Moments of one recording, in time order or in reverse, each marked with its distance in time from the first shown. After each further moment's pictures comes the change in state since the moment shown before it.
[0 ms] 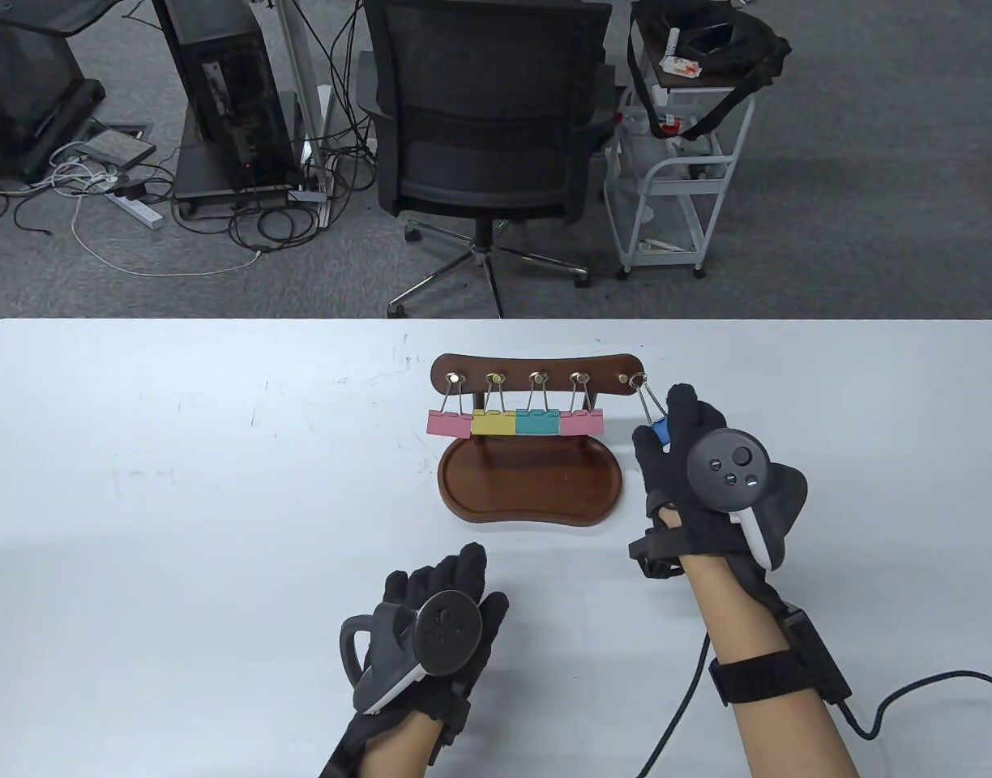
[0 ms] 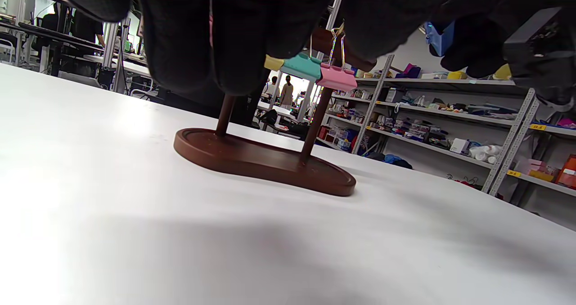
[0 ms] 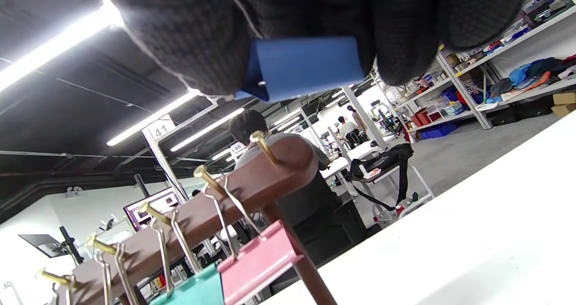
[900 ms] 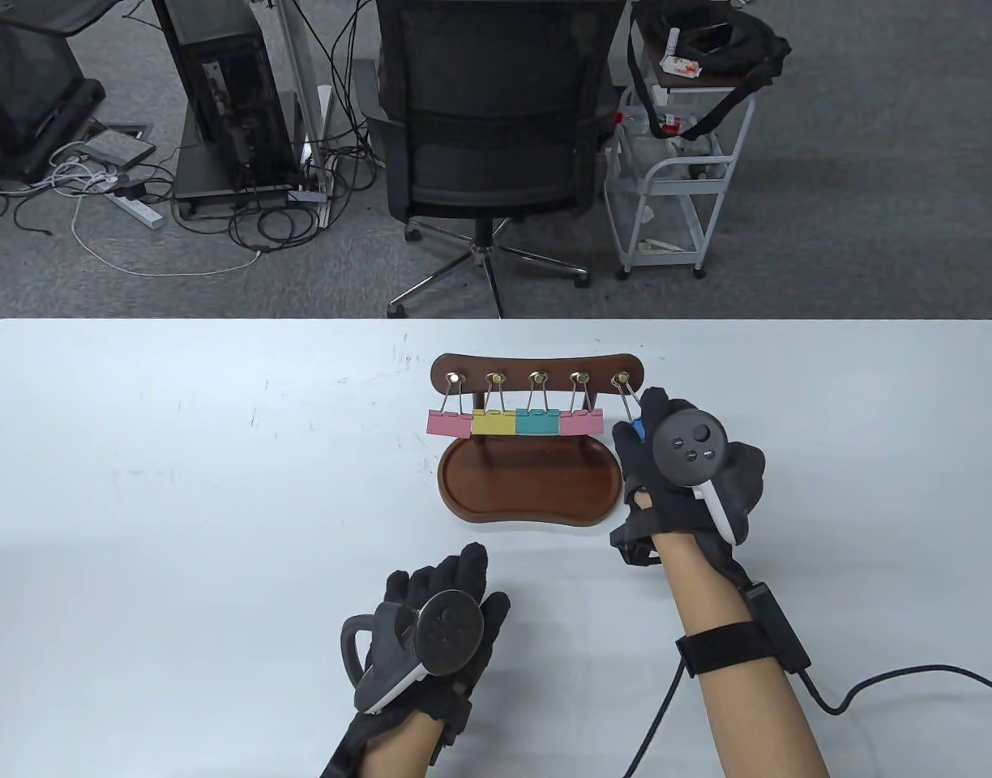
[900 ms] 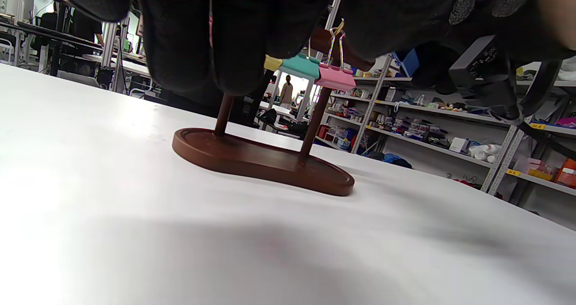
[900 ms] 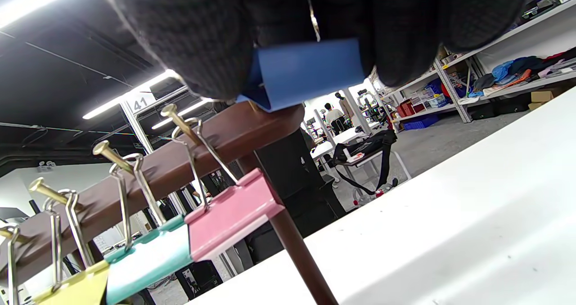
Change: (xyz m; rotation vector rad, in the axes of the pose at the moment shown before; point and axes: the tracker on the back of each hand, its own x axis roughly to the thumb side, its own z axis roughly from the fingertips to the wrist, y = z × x) left_hand 0.002 0.000 0.000 -0.003 -0.002 -0.001; right_hand 0.001 0.032 -0.016 0.049 0.044 0.063
